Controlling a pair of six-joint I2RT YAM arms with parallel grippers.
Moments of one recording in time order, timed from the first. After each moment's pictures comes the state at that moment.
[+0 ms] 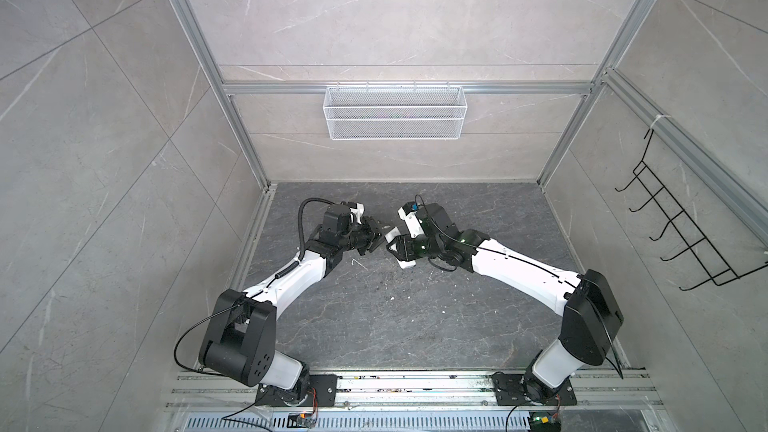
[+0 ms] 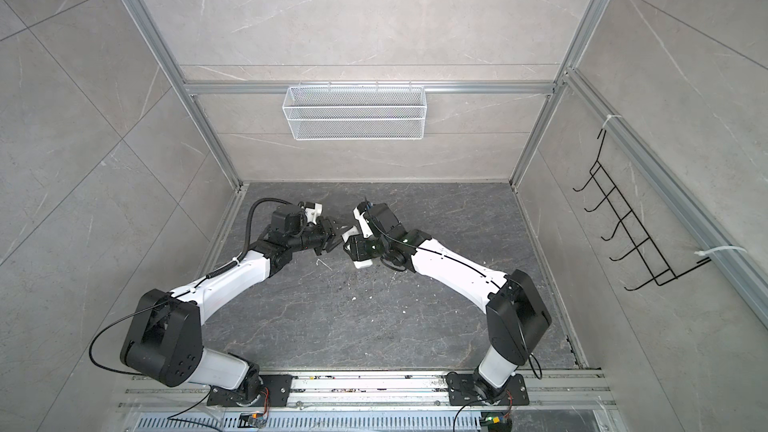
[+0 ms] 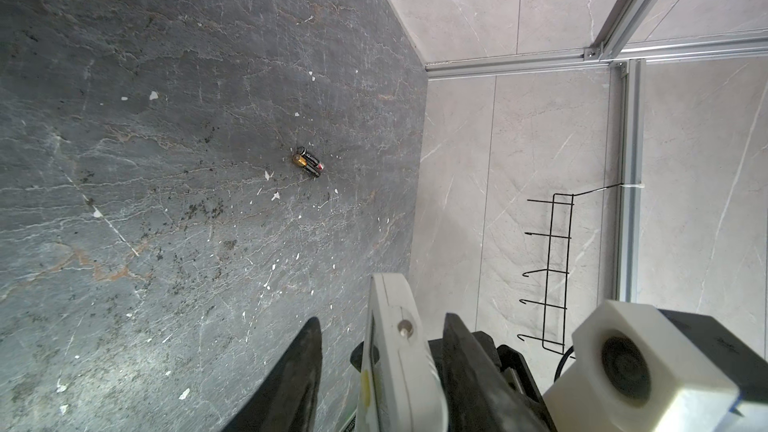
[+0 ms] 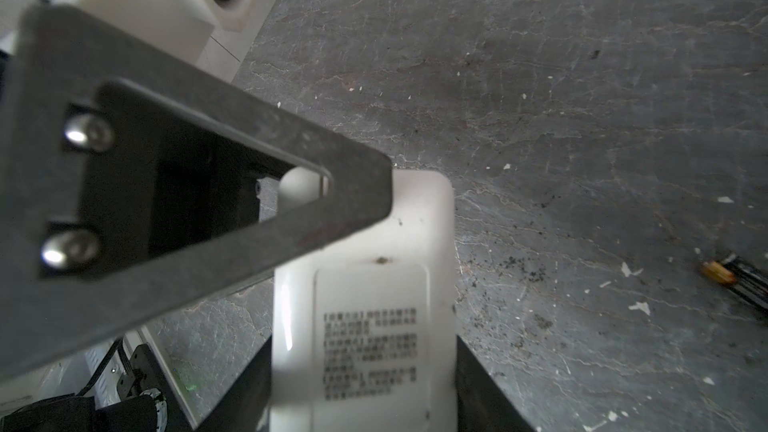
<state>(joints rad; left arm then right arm) -0.40 1.47 0.95 0.05 0.60 -1.12 0.76 1.67 1.33 -0.37 -0.17 0.42</state>
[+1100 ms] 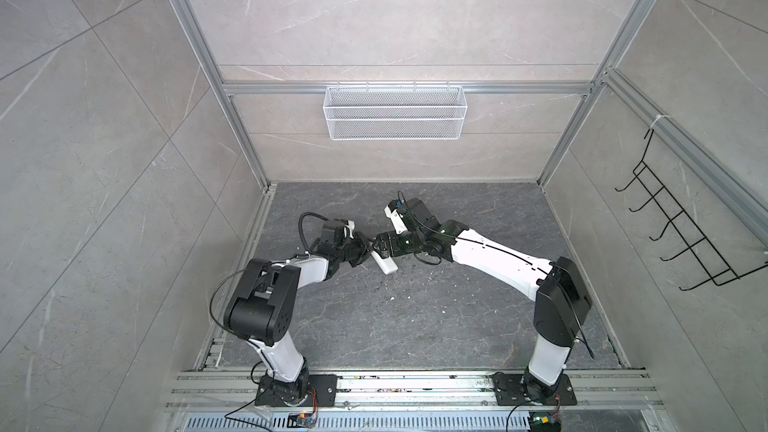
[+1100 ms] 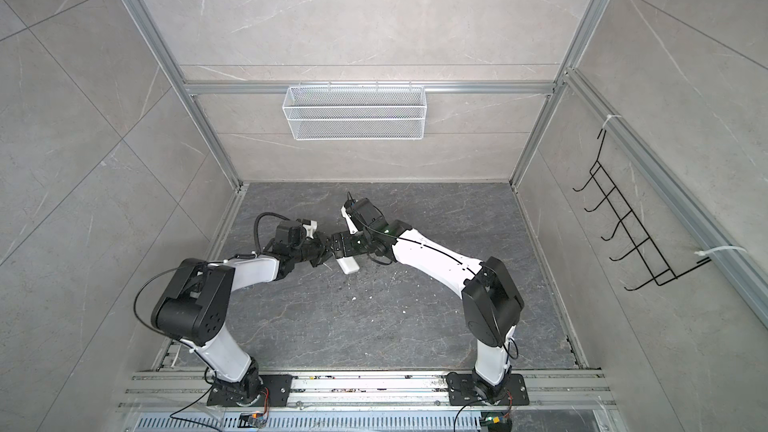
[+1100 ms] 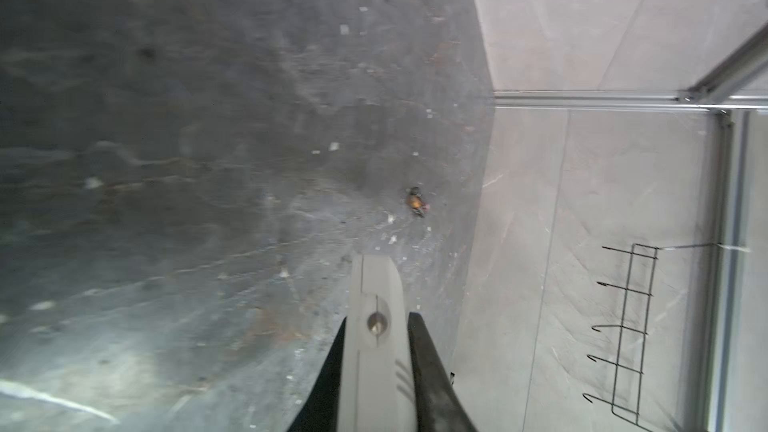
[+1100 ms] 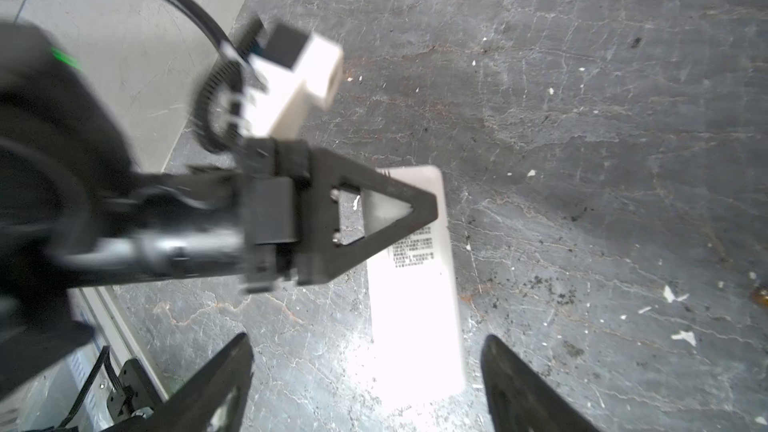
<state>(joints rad) -0.28 1.75 0.76 0.37 0.61 -1.06 0.79 1.83 1.52 -0.46 -0.14 0.46</state>
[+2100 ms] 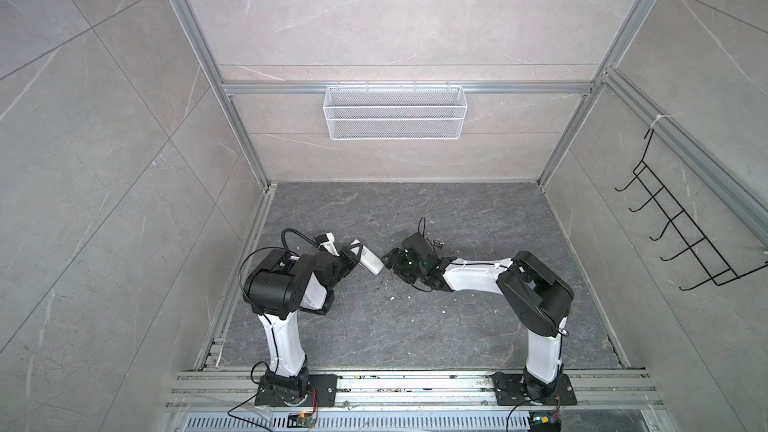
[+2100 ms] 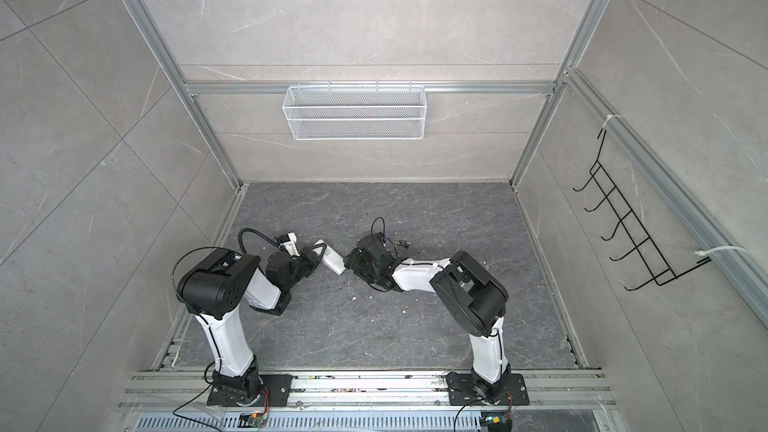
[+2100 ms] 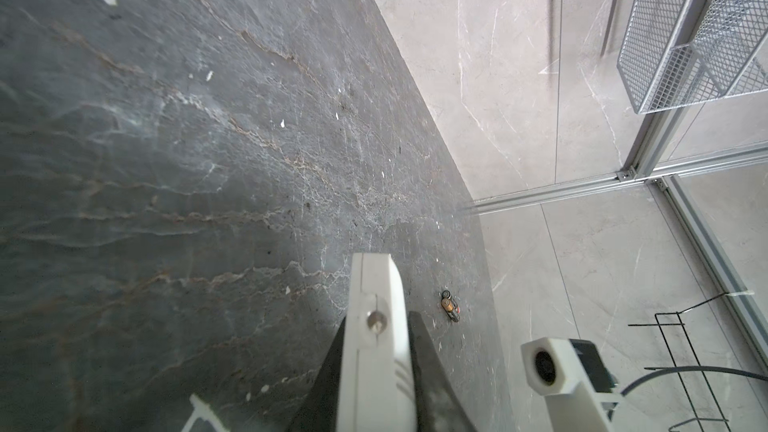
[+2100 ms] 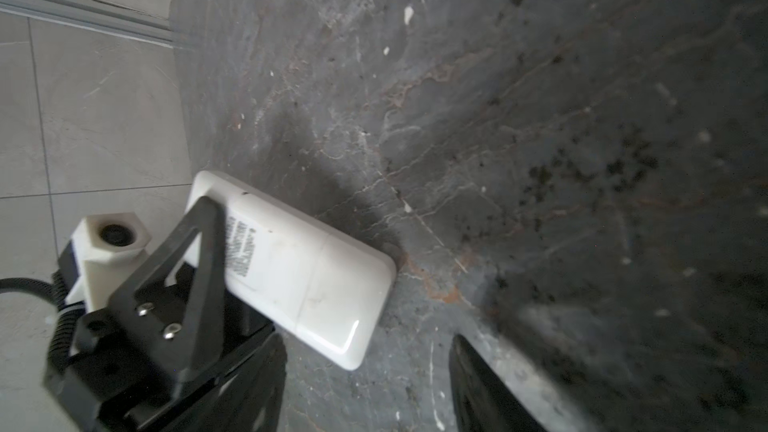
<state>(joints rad) -0.25 1.92 0.44 1.25 0.29 -1.06 0.79 1.97 1.08 0.19 -0.10 1.21</state>
